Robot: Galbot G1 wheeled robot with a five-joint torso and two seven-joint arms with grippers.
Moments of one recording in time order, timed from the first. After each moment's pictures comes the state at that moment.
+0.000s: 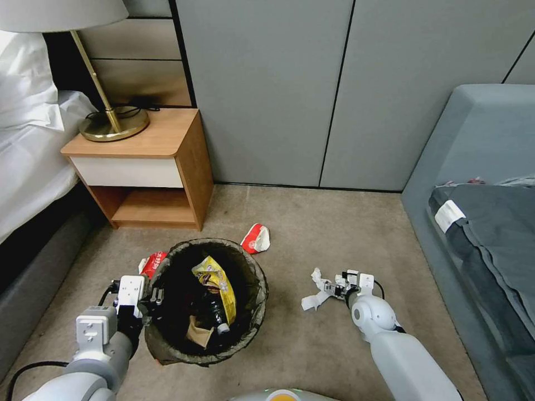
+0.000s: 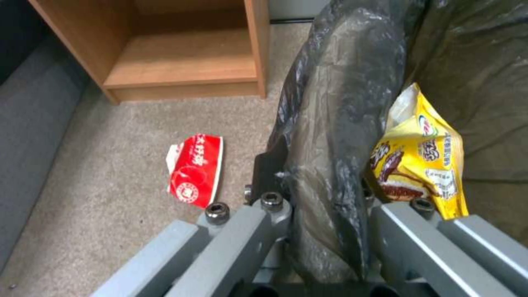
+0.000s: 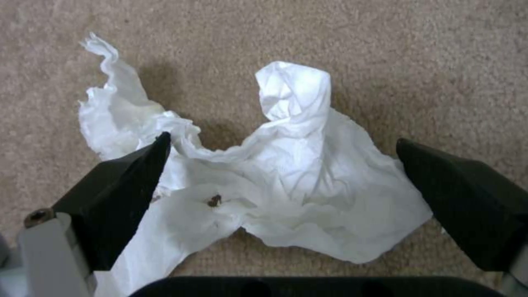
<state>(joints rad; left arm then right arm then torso) 1.84 -1.40 -0.76 -2.50 -0.18 0.69 0.02 -1.04 1.31 0.24 1.21 0.60 -0.43 0.24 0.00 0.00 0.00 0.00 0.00</state>
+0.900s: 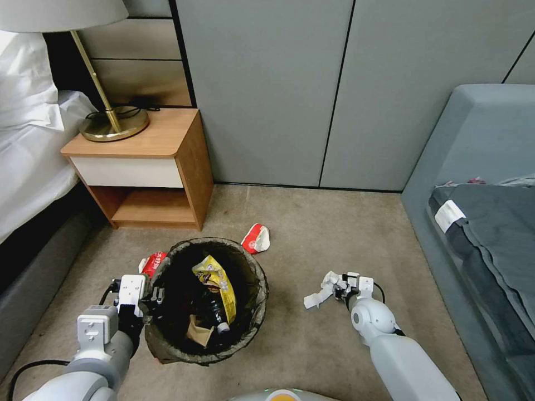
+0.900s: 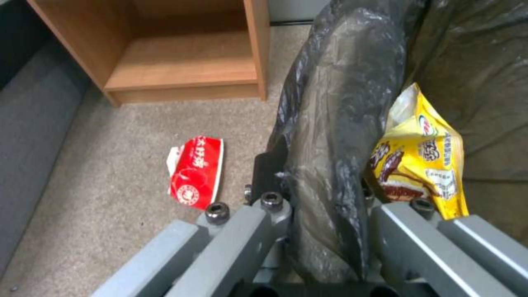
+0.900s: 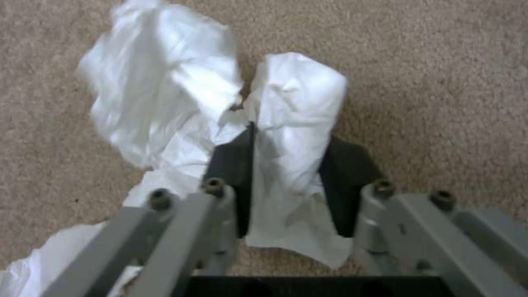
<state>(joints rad) 1.84 -1.40 -0.76 -2.50 -0.17 0.69 0.02 -1.05 1.31 0.24 1.21 0.58 -0.40 0.25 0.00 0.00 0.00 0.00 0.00</state>
